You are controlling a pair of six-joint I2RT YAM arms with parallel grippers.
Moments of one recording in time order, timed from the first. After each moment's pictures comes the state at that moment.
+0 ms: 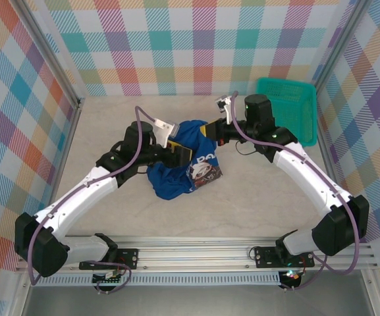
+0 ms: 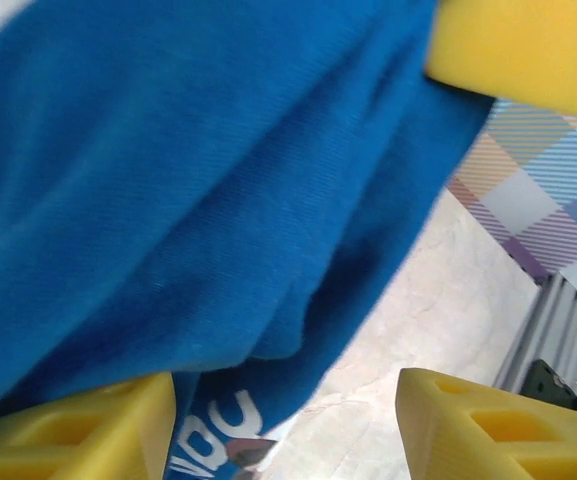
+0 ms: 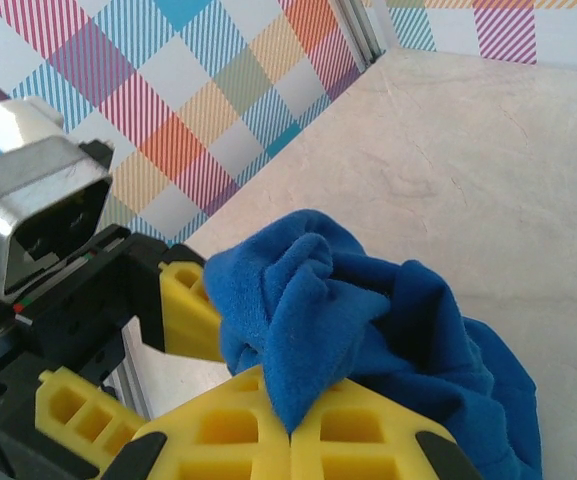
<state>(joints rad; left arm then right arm) -0.57 1.25 1.10 -0.35 0.38 -0.26 0.48 1.40 1.32 -0.36 -0.66 0.23</state>
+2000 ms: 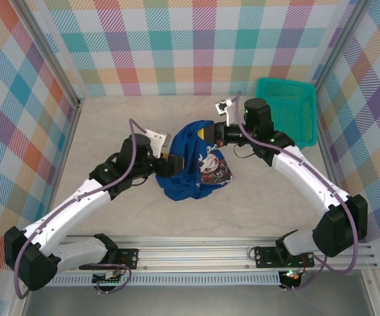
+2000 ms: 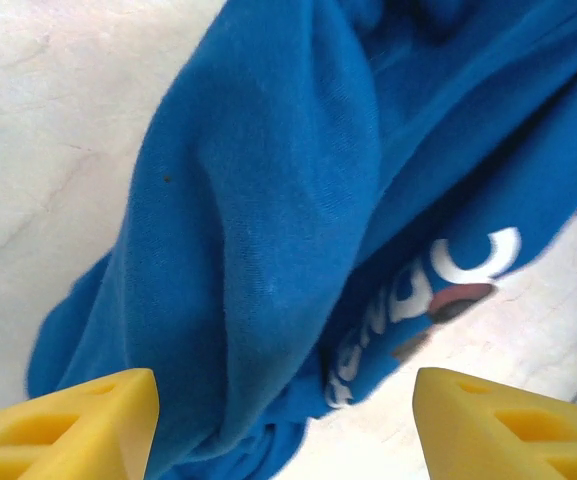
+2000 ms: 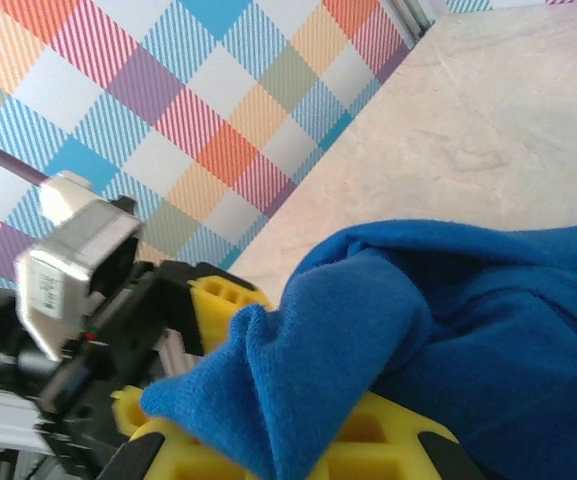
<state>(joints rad) -0.64 1.12 0.99 -0.44 0.12 -0.30 0.48 1.39 1.24 -0.24 -0.77 0.44</state>
